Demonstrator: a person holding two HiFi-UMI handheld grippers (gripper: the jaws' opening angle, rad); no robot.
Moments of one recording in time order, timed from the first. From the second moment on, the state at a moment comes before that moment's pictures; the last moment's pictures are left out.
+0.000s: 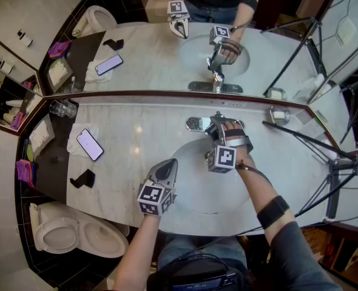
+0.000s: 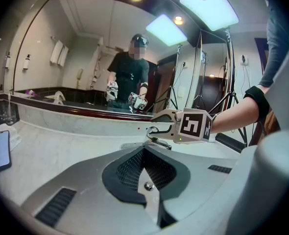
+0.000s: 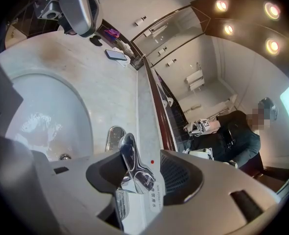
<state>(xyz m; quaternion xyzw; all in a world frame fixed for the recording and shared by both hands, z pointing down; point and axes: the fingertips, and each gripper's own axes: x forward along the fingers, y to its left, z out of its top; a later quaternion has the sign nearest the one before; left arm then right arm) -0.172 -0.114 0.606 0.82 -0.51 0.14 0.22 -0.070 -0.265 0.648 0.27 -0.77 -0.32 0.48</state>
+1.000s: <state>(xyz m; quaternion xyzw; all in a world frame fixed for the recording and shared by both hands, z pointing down) -0.184 -0.118 0.593 0.82 -0.52 0.13 0.21 -0.051 -0.295 0.635 0.32 -0.82 -0.13 0.45</state>
